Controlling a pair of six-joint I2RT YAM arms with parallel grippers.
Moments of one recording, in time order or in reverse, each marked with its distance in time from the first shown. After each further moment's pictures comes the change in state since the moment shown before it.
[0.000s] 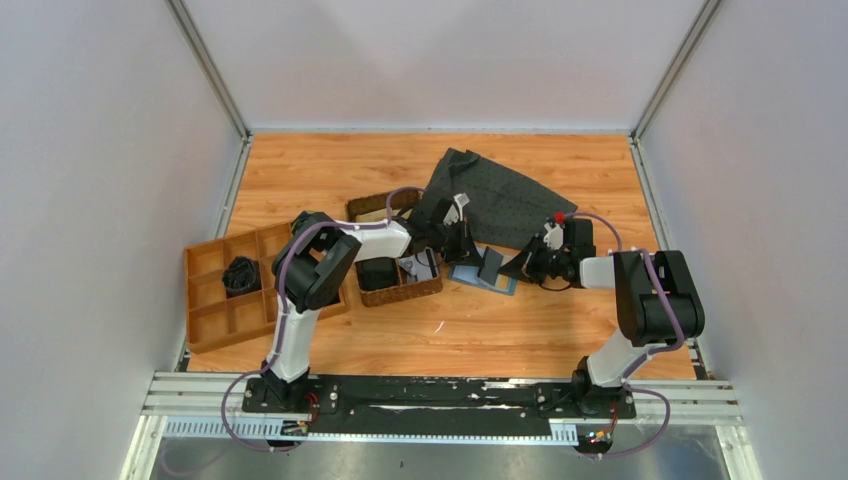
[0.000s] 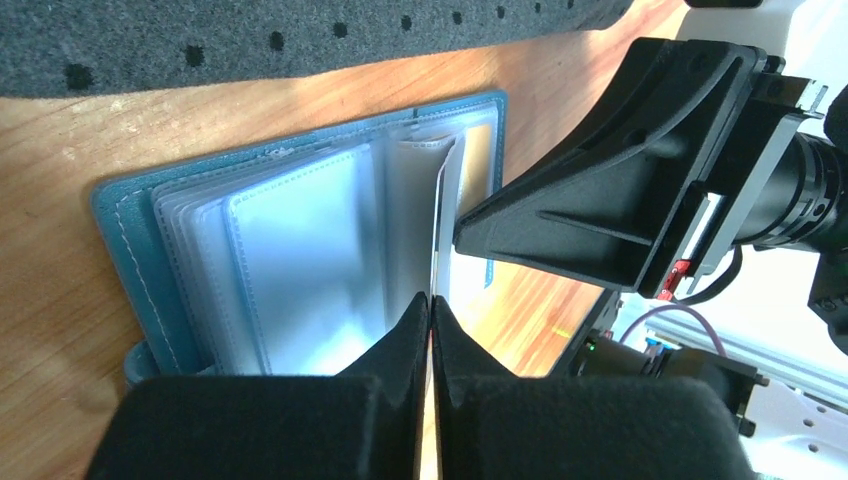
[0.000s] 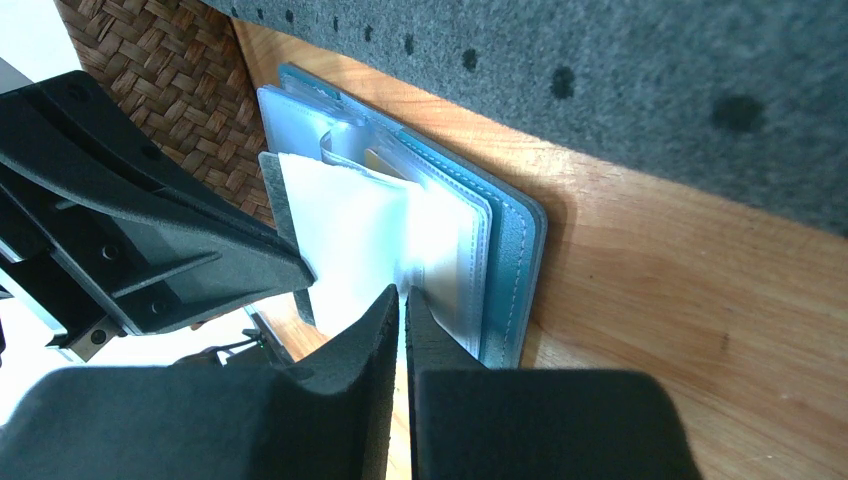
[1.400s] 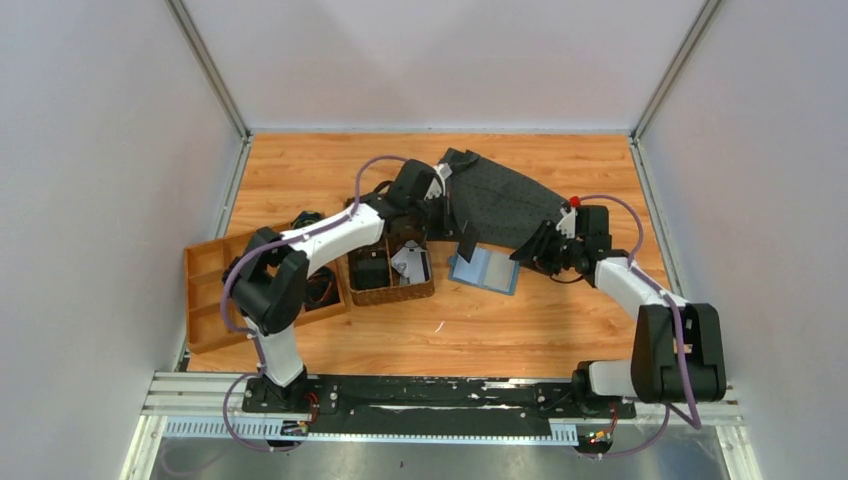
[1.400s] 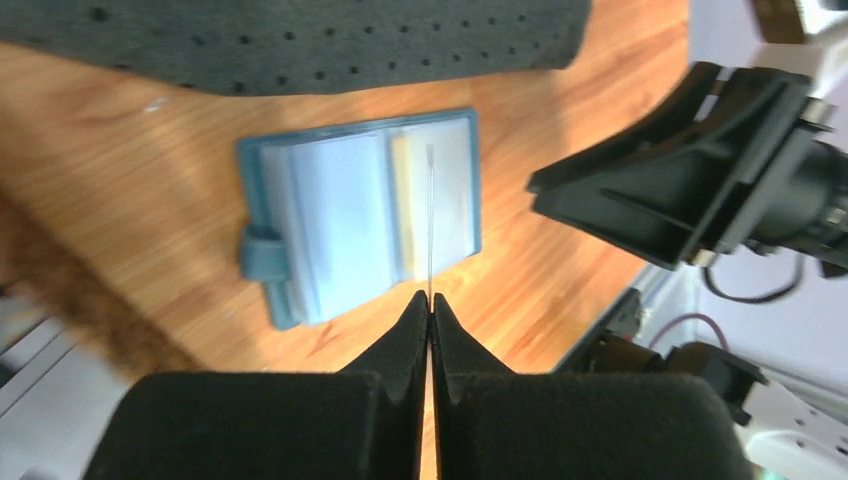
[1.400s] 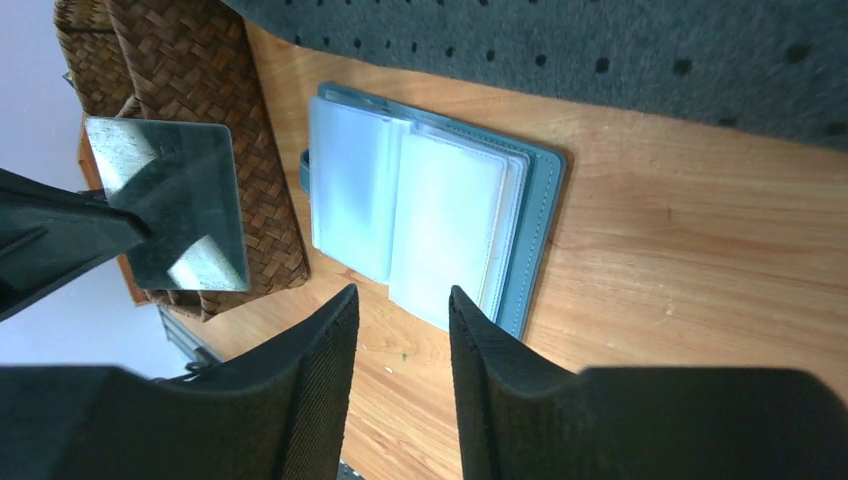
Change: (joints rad) left arm 0.054 -0.257 0.008 -0.226 -0.097 0.125; right arm -0.002 -0.291 0.074 -0.348 0.163 -0.113
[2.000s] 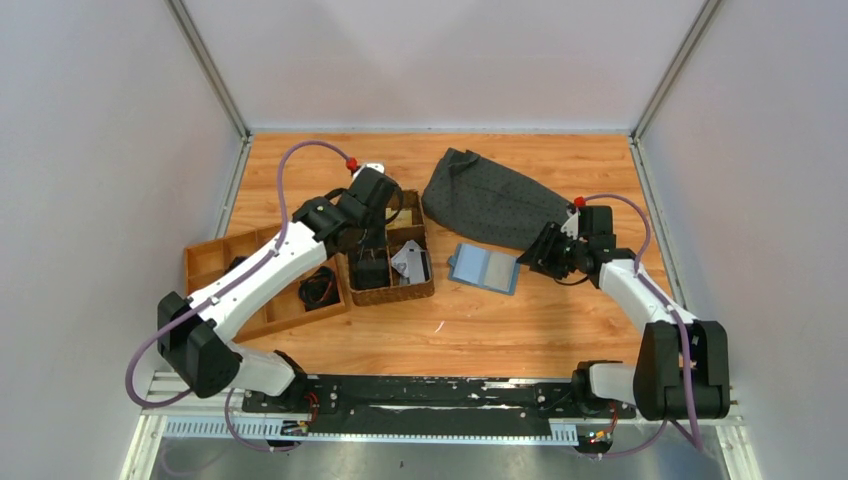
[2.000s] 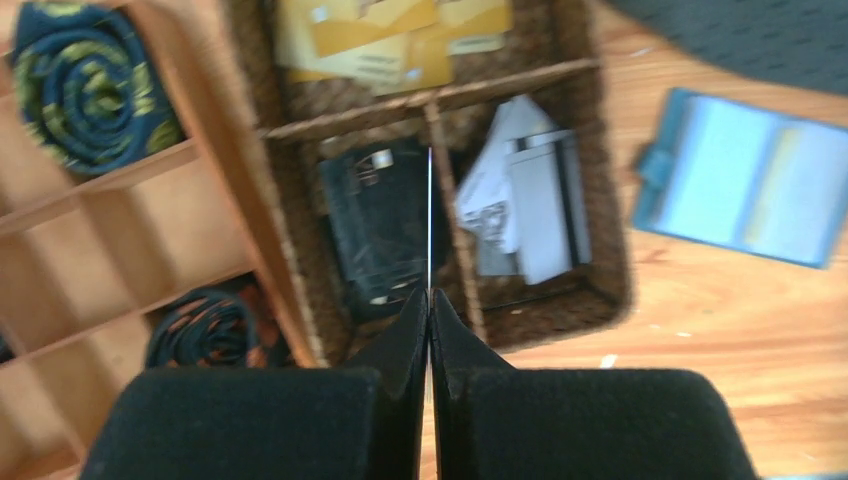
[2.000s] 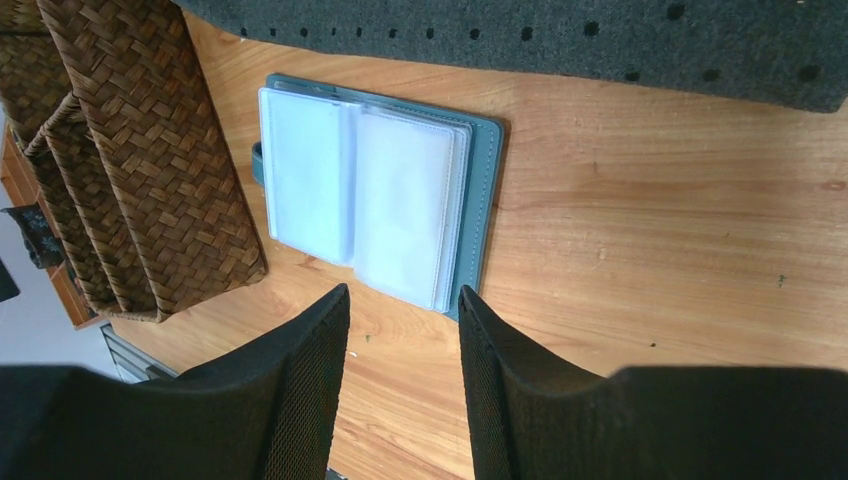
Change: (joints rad) left arm -0.015 -0.440 0.018 -0.673 -0.757 0.183; right arm 0.000 -0.100 0.044 -0.182 0.129 -0.073
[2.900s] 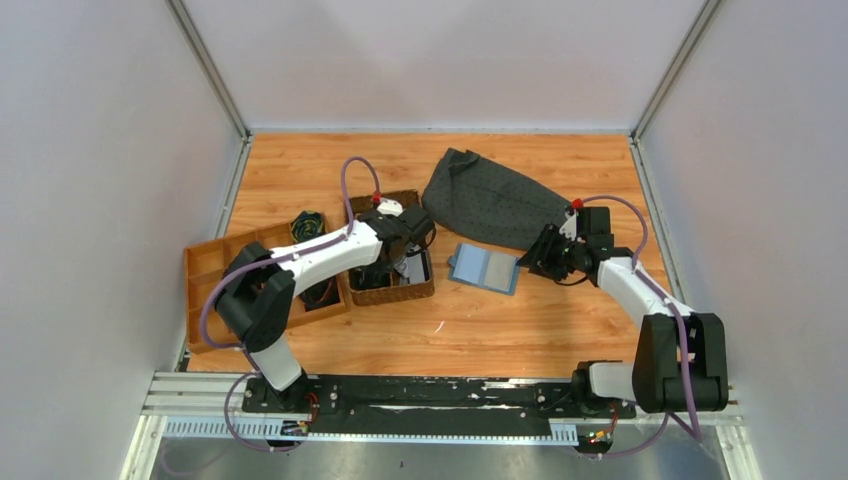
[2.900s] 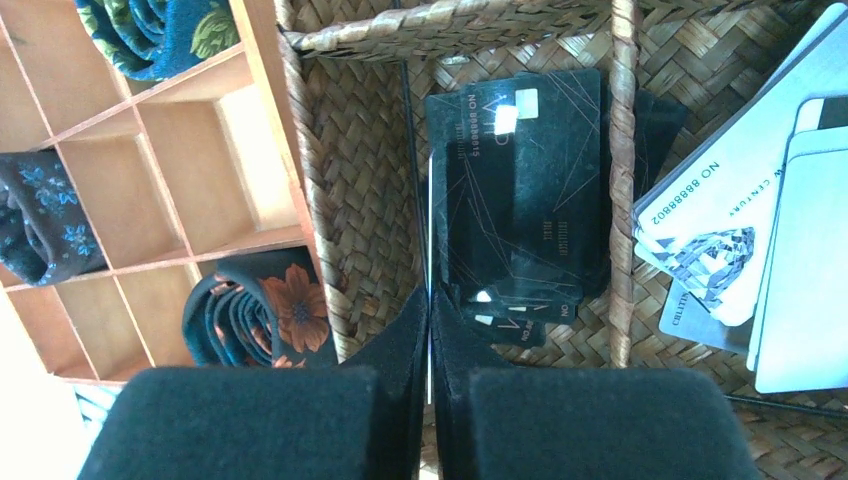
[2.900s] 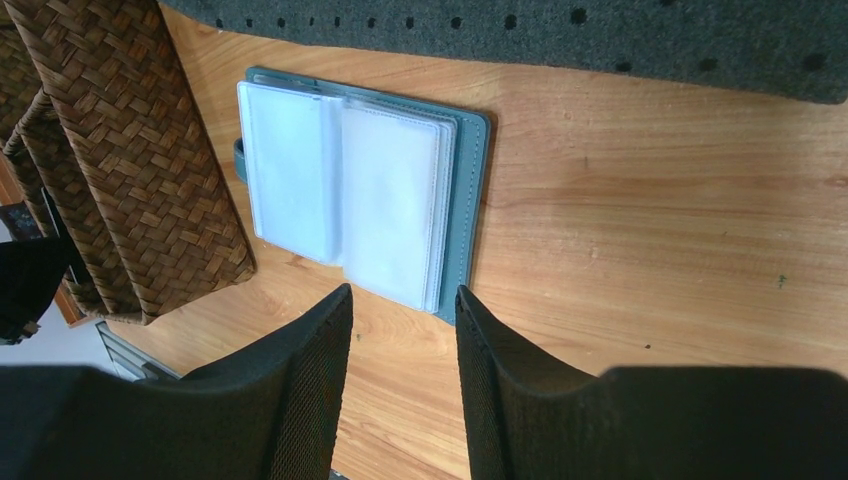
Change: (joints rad) left arm -0.087 0.304 -0.102 -0.097 -0.338 -0.125; right arm 0.000 0.034 0.000 -0.002 -0.001 -0.007
